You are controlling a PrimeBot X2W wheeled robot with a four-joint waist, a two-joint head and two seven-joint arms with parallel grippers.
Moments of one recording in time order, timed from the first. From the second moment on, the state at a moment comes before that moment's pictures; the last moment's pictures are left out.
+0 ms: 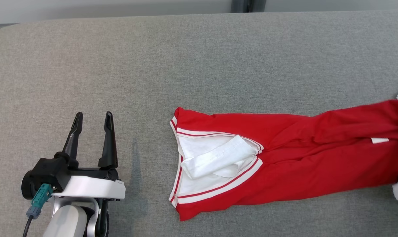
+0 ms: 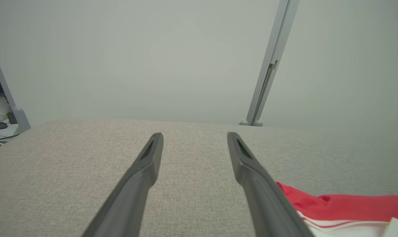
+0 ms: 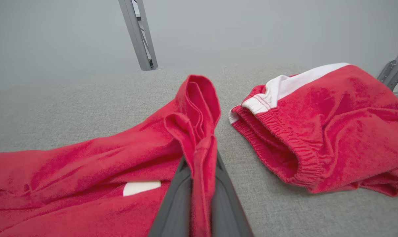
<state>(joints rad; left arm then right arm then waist) -0.17 0.17 -0.20 0.08 -0.38 0.13 -0.26 -0.19 -0.44 0.03 0.43 0.56 0.13 -0.20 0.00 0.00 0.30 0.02</state>
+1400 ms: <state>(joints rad) -0.19 0.13 -0.21 0.13 -0.36 0.11 -0.26 -0.51 -0.05 0.72 0.35 0.73 0.13 -0.24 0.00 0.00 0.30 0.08</state>
